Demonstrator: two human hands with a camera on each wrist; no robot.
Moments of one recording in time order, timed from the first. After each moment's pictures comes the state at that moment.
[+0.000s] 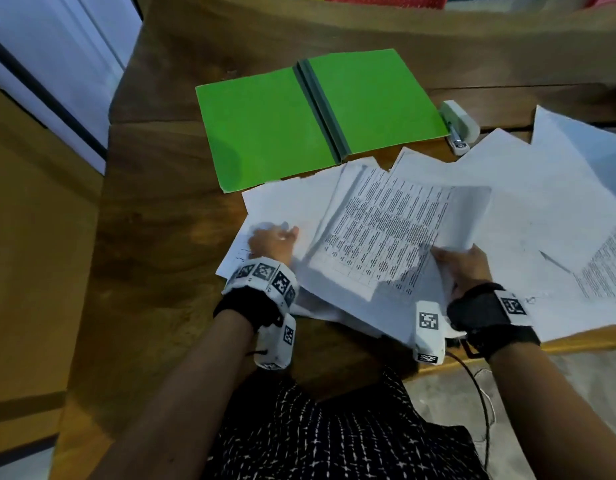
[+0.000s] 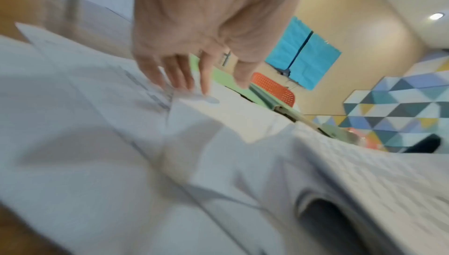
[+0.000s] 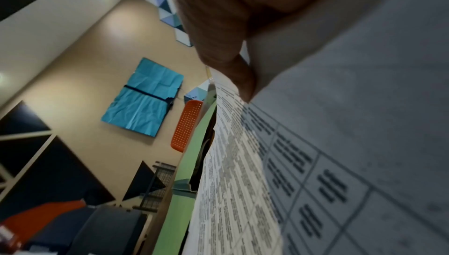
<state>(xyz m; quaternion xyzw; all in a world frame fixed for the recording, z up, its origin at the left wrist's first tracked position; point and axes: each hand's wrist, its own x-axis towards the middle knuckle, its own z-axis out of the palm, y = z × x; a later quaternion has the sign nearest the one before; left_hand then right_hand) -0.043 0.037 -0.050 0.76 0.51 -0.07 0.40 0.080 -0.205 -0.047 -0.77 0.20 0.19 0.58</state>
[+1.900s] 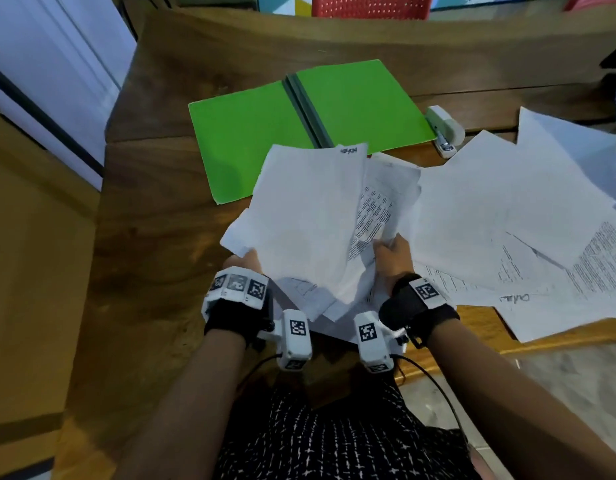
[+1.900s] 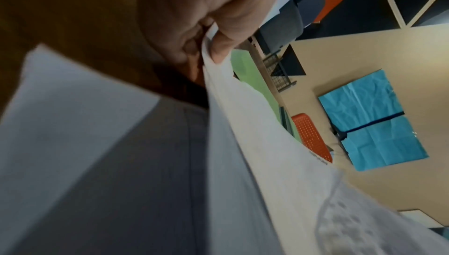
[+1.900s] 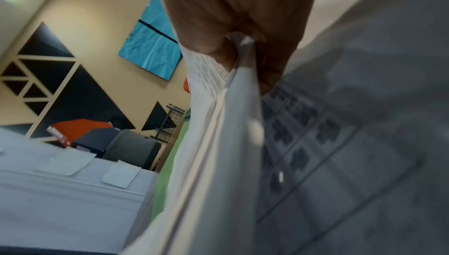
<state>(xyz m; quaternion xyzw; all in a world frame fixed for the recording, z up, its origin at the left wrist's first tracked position) -0.078 0.042 -0.040 0.57 0.64 0.00 0.52 0.060 -0.132 -0.078 -0.84 0.03 0.22 0.50</state>
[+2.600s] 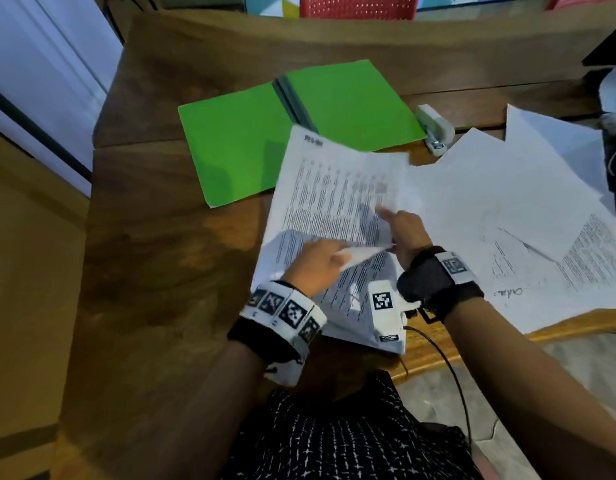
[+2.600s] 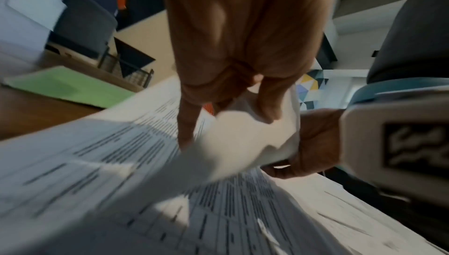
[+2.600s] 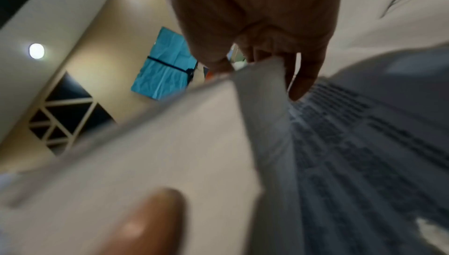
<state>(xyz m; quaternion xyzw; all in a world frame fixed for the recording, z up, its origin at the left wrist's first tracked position) -0.042 -0.028 0.024 0.88 0.15 -0.18 0.41 0.087 -0.135 -0.025 -0.77 0.08 0.27 0.57</state>
